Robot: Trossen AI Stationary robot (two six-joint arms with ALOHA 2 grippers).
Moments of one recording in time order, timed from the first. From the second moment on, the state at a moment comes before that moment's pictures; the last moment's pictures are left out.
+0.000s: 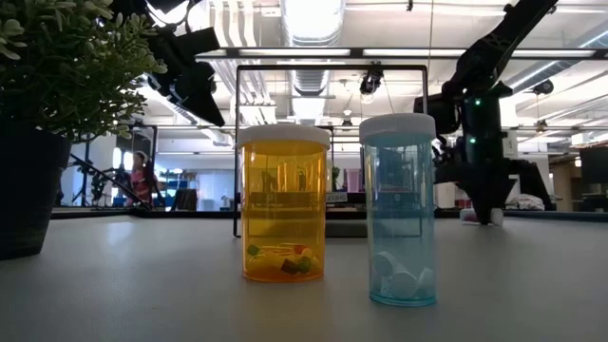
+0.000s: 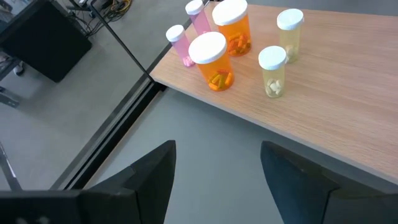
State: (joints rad) left arm 0.05 1.13 0.78 -0.41 -0.65 -0.17; right arm -0.60 1.55 0.77 -0.76 0.08 0.41
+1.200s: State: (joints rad) left arm 0.05 1.13 0.78 -0.46 -0.60 -0.18; right arm -0.57 1.55 1.08 -0.91 0.00 -0.78
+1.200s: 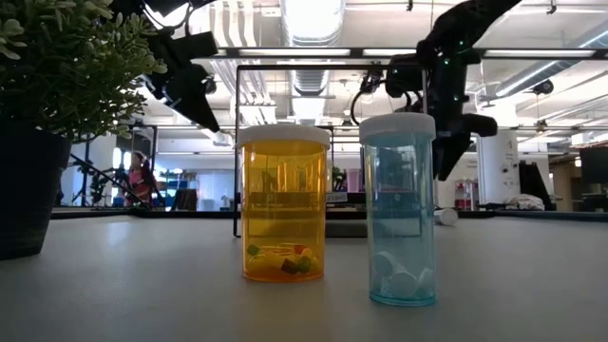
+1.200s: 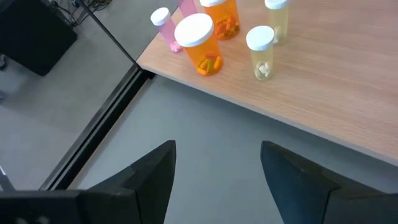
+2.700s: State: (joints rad) left arm 0.05 1.13 0.78 -0.45 -0.60 -0.21; right arm -0.49 1.59 0.96 -0.80 0.02 -1.36
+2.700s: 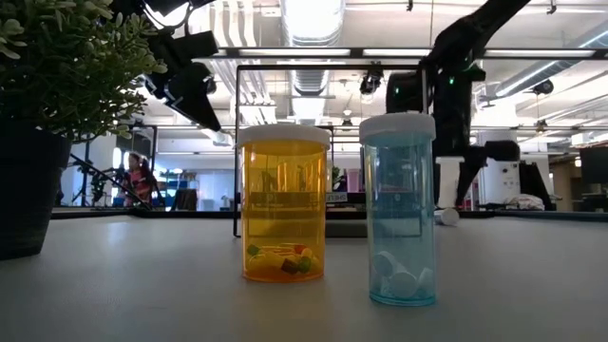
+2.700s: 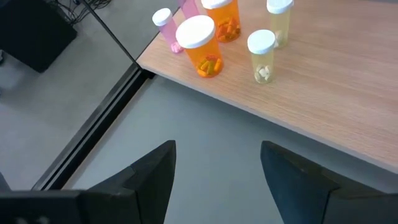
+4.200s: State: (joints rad) left arm 0.05 1.13 0.78 -0.46 -0.60 -0.20; right arm -0.61 1.73 0.96 -0.78 0.11 -1.12
